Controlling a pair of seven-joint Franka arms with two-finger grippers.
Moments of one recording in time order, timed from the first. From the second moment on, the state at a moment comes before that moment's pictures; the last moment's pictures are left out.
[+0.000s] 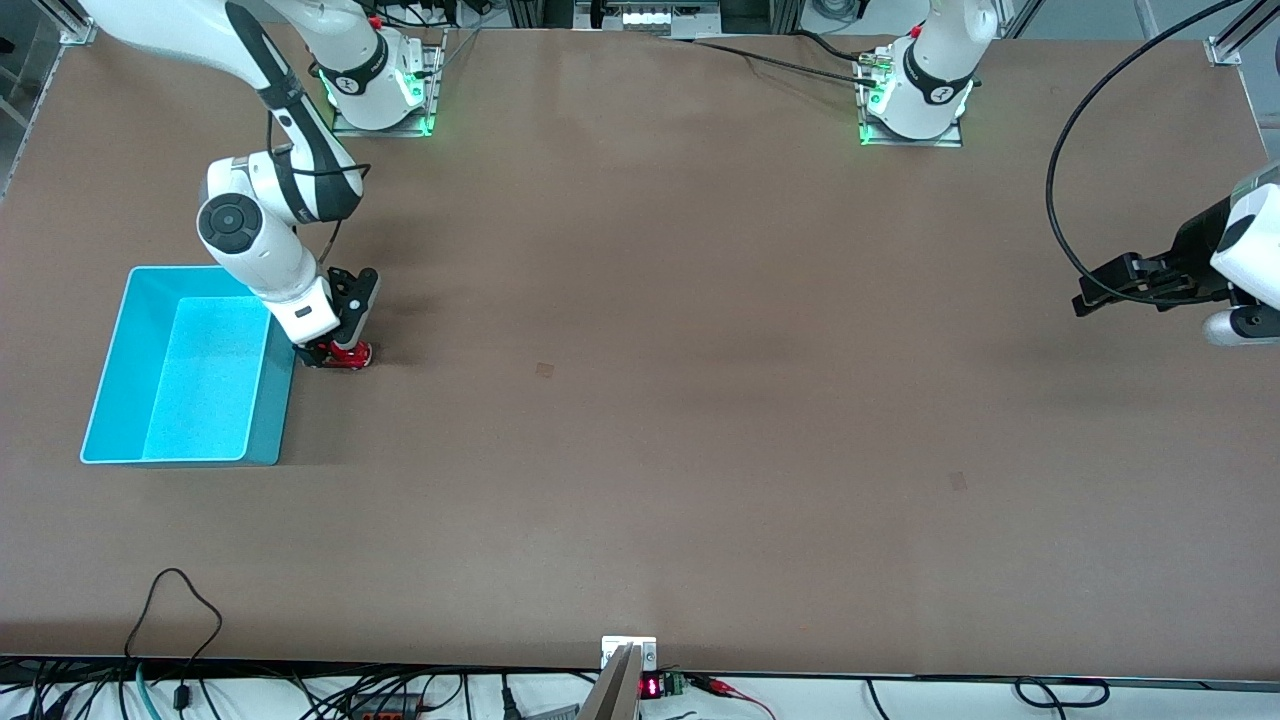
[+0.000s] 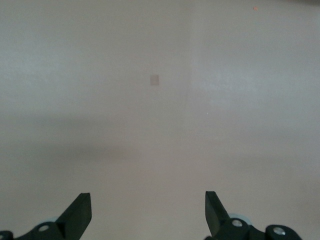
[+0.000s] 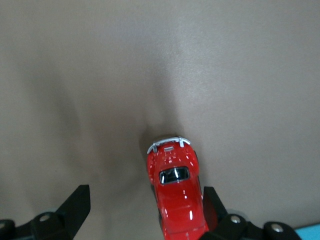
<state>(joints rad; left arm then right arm) 0.07 0.11 -0.05 -1.55 -0.06 1.64 -0.09 -0.06 0.28 0.13 -2.38 -0.26 2.68 -1.07</state>
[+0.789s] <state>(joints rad) 0.07 0.09 -0.05 -1.55 -0.06 1.60 -0.04 -0.13 0.35 0.14 -2.37 -0.26 2.80 -1.18</state>
